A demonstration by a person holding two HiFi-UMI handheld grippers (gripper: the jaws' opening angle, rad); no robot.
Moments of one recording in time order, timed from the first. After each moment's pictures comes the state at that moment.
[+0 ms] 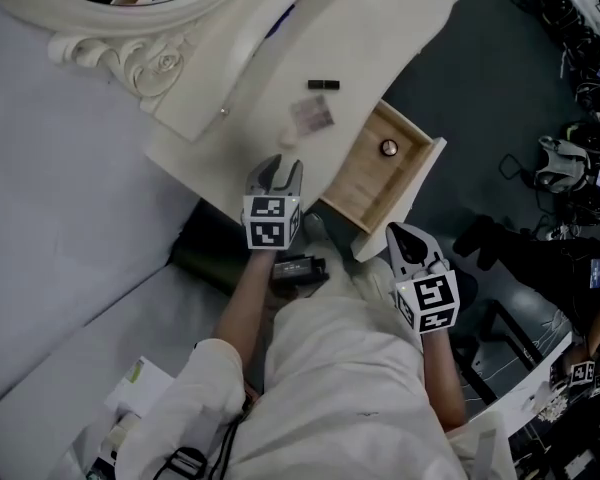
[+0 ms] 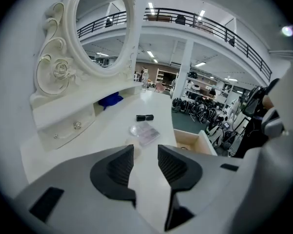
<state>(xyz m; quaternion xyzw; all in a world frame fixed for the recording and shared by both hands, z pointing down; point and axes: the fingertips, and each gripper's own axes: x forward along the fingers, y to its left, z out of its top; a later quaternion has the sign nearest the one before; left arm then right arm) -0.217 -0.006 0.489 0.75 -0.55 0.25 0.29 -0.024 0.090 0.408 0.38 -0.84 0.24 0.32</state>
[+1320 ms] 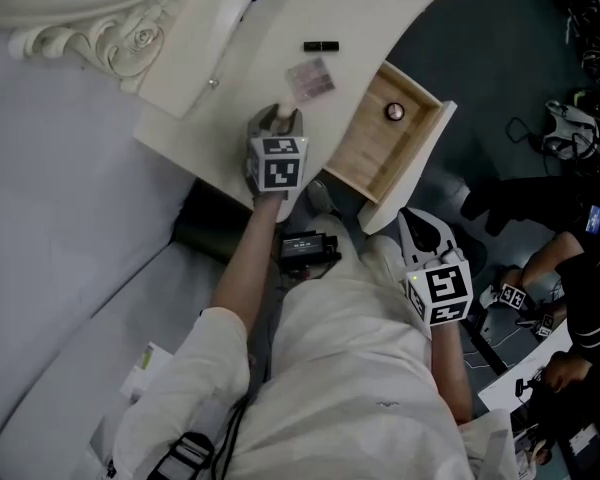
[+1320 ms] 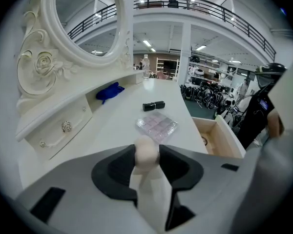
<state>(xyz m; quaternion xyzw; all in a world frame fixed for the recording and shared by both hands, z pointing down) -0.230 -0.049 0.553 0.72 -0.55 0.33 0.27 -0.017 0.112 0.427 0.39 -0.81 0.26 0.34</state>
